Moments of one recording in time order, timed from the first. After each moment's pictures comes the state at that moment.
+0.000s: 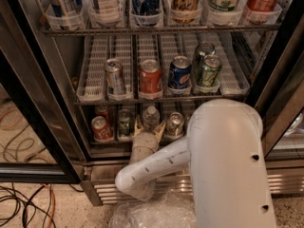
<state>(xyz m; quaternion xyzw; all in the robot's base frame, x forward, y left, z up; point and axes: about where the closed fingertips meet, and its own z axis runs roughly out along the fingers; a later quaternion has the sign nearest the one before) 0.670 -0.004 0.604 0.09 0.69 -0.04 0.71</state>
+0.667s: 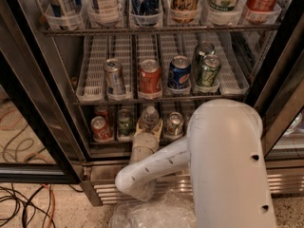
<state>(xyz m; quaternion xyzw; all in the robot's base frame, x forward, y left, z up) 0.670 -0.004 0.604 0.09 0.69 -0.04 0.71</state>
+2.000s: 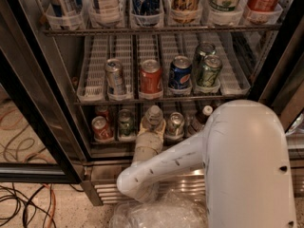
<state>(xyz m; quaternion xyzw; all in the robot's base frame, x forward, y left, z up) 0.652 -0.019 0.629 0.11 0.69 -0.04 0.71</state>
